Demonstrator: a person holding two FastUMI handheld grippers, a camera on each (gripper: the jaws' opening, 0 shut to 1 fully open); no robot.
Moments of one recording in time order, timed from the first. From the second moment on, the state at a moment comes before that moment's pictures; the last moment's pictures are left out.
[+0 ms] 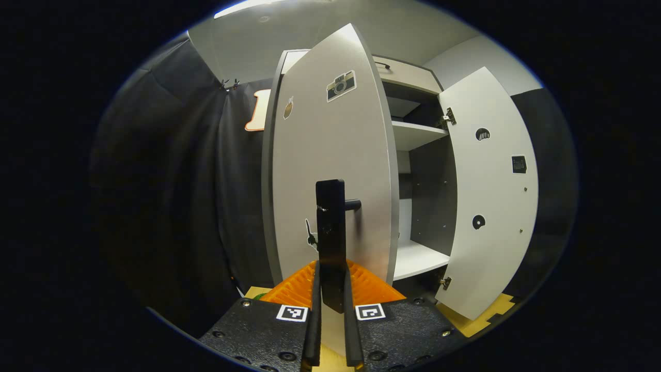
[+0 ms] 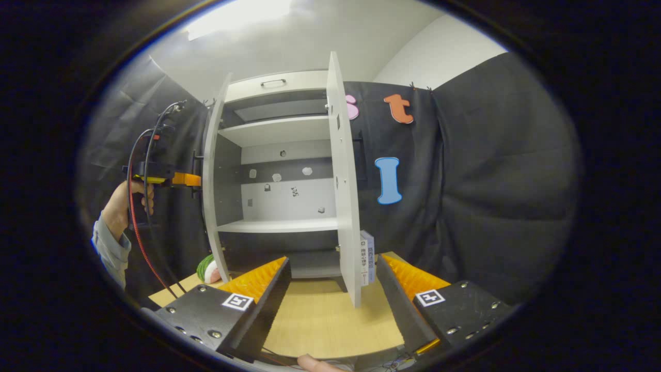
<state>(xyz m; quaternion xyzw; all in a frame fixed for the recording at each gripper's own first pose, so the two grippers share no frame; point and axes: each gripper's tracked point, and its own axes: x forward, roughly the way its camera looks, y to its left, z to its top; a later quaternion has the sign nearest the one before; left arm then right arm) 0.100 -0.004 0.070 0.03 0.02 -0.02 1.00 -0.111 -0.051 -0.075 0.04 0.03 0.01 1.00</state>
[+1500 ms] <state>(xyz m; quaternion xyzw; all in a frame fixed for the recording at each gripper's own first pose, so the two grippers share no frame) 0.069 0.118 0.075 0.02 0.01 0.03 1.00 -0.101 -0.006 -0.089 0.04 0.04 0.04 1.00</state>
